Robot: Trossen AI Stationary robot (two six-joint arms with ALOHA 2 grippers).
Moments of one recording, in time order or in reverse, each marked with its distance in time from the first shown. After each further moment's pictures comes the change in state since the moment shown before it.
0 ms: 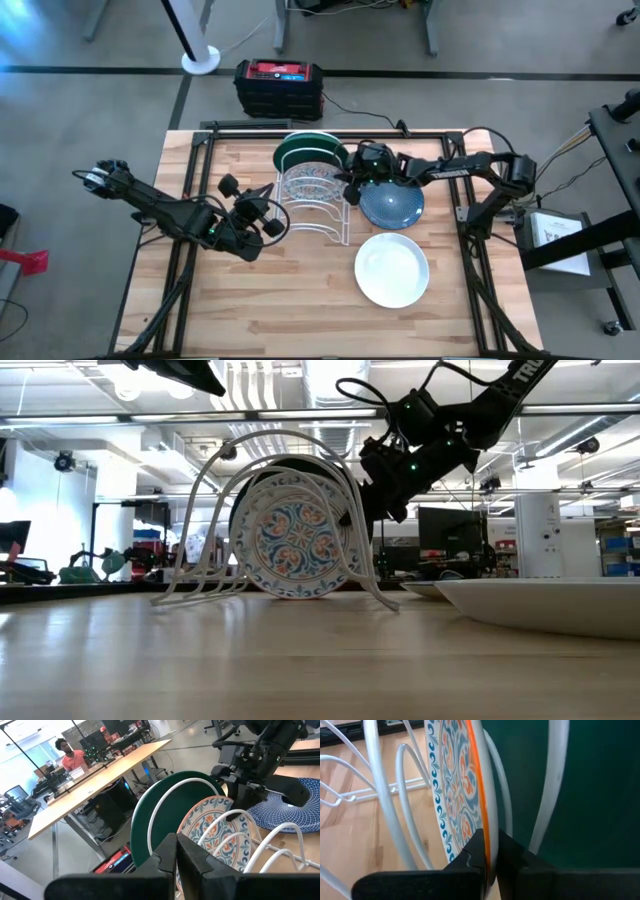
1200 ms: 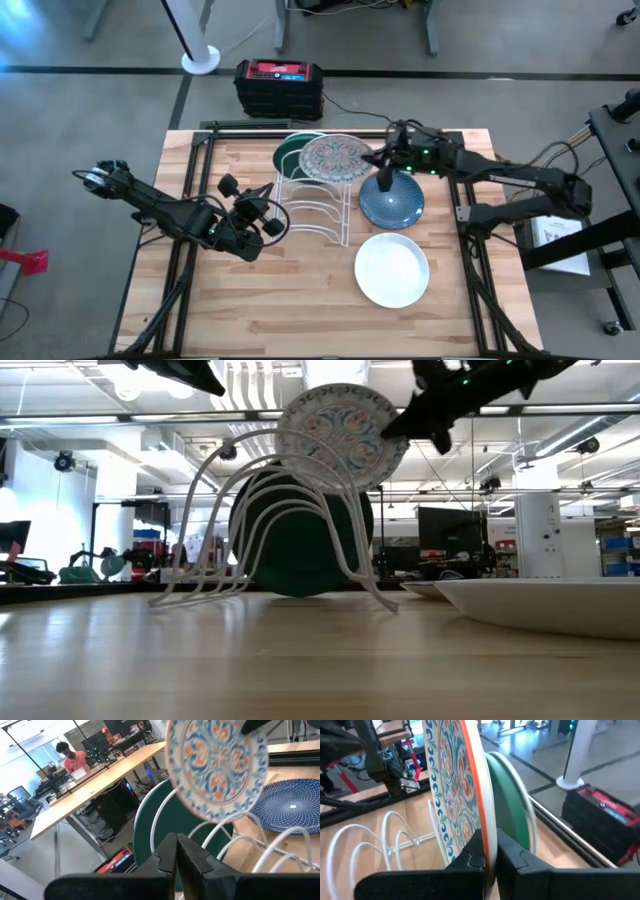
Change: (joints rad) left arm 0.000 0.000 -0.001 0.000 -0.010 0.000; right arm -0.002 -0.522 -0.003 -0.315 0.053 0.137
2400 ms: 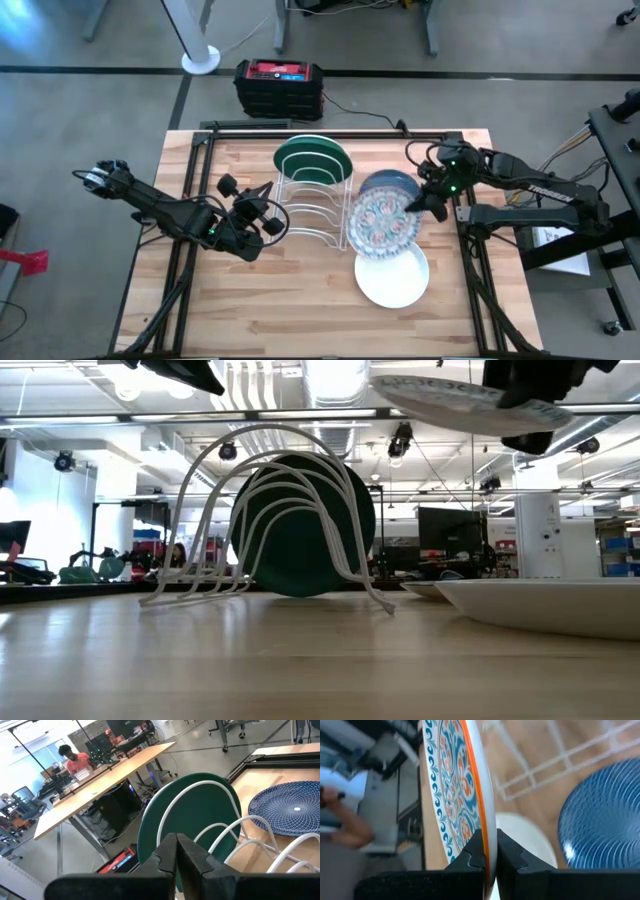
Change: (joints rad) left arm 0.000 0.000 -0.001 0.001 -0.018 -0.004; right arm 0.000 -0.311 0.001 -0.744 -0.538 0.231
